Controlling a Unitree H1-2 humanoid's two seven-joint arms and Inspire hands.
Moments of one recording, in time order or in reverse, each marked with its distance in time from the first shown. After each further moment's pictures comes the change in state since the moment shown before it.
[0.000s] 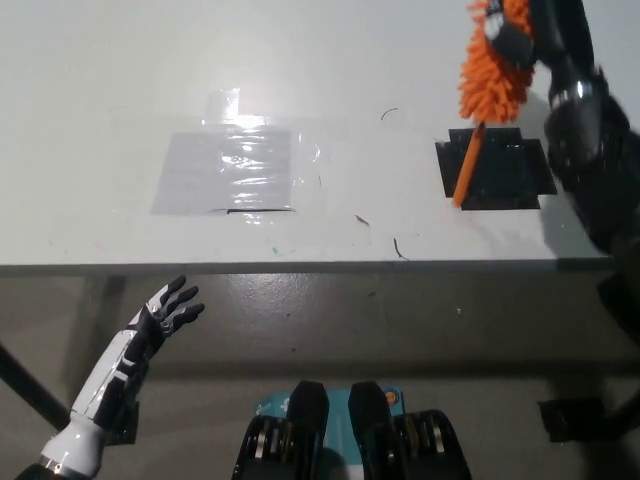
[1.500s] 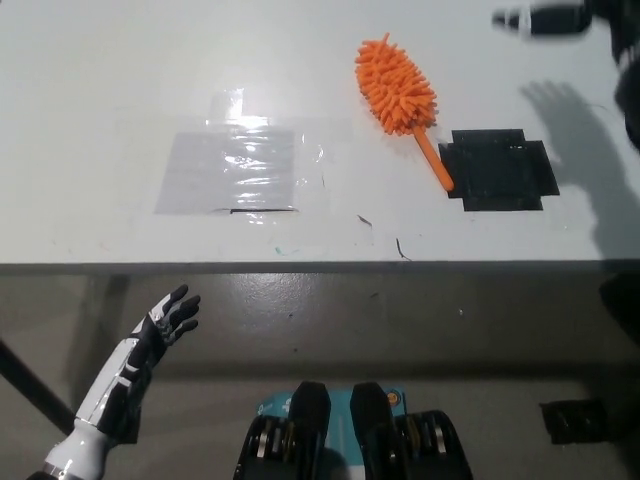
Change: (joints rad) left_arm 0.008 -0.009 -0.005 0.032 0.001 0.000 0.000; right_arm 0.301 -0.196 -0.014 -0.813 -0.106 0.395 0.386
